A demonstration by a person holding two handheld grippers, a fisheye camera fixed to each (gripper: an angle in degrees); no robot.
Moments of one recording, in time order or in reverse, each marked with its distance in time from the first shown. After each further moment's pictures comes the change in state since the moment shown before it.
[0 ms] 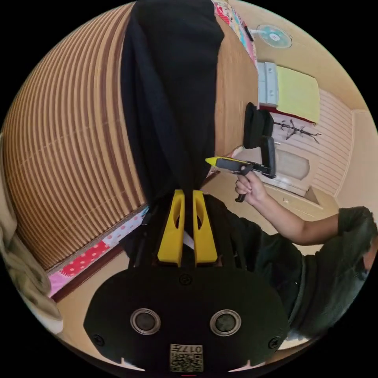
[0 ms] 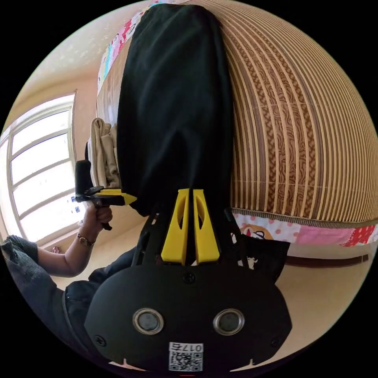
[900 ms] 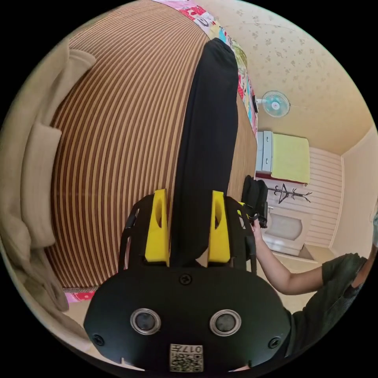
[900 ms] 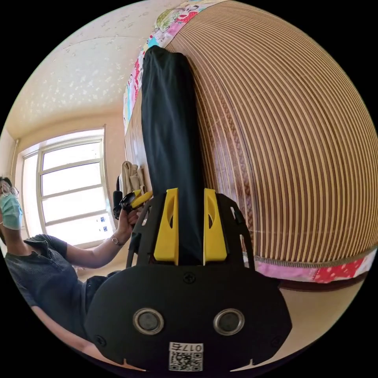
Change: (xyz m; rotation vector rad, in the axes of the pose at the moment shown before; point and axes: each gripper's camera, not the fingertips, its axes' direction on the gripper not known) left arm -0.020 -0.039 -0.058 0.500 -0.281 -0.158; right arm 0.099 -0.039 -0.109 0.154 -0.058 -0.010
